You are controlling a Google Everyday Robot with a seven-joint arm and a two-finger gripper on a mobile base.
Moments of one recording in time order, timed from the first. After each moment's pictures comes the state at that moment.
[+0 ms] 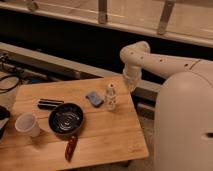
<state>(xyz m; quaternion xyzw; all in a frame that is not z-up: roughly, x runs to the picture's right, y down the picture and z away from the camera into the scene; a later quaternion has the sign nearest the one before) 0.126 0.003 0.815 -0.24 0.21 0.57 0.76</state>
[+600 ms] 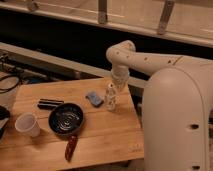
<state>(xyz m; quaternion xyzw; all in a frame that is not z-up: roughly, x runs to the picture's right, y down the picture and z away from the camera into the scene) 0.062 0.001 0.820 -0.26 0.20 0.53 0.78</state>
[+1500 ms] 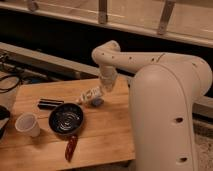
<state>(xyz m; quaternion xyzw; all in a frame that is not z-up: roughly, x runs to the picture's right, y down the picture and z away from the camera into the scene) 0.021 0.007 0.821 -0.26 0.19 0.49 0.81</state>
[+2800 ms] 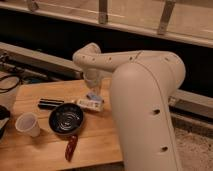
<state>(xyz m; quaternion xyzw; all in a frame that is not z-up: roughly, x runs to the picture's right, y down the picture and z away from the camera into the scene) -0.043 0.025 0.818 -0.28 0.20 0.43 0.83</state>
